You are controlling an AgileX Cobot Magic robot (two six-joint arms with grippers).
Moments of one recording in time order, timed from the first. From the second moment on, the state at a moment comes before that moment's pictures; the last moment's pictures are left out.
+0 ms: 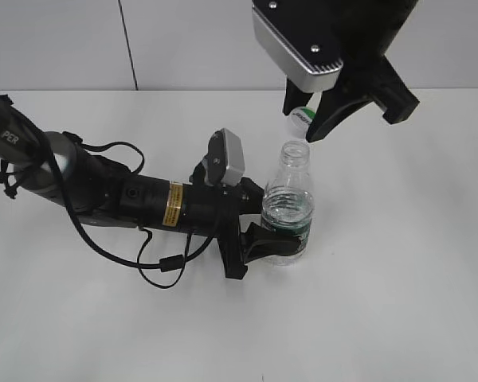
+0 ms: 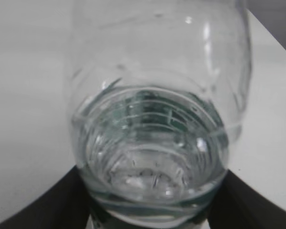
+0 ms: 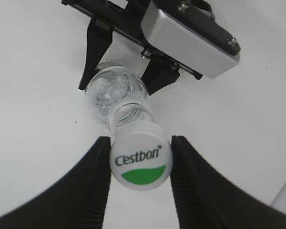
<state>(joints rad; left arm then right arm) -0.47 2.29 -1.13 1.28 -0.98 -0.55 0.56 1.79 -1.63 0.20 1.22 -1.75</state>
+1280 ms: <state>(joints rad) -0.47 2.29 -1.13 1.28 -0.98 -0.55 0.56 1.75 -1.64 0.17 1.22 0.10</state>
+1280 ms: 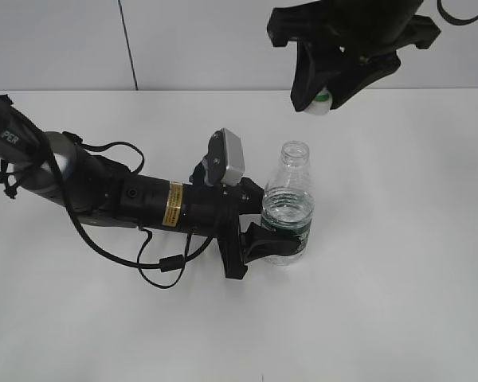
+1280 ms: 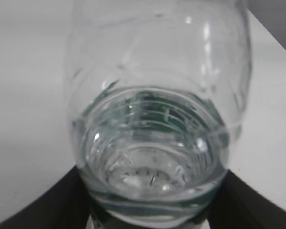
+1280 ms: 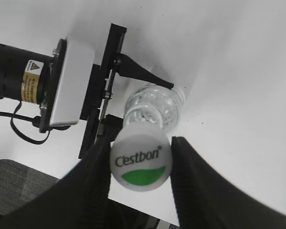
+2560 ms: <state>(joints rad) -0.47 2.29 -1.13 1.28 -0.98 -0.55 0.21 1.85 -1.57 0.04 1.21 0.11</state>
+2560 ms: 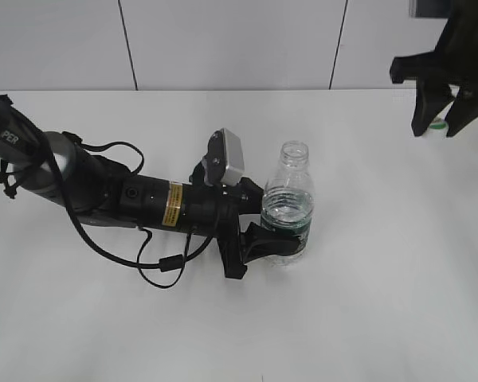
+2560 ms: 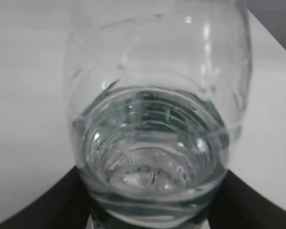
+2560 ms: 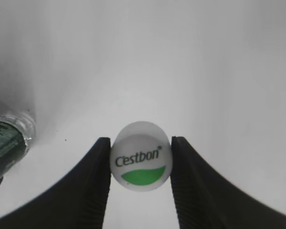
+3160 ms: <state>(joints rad) -0.47 2.29 -1.13 1.25 -0.98 -0.55 0.21 2.06 -1.43 0.04 0.89 0.11</state>
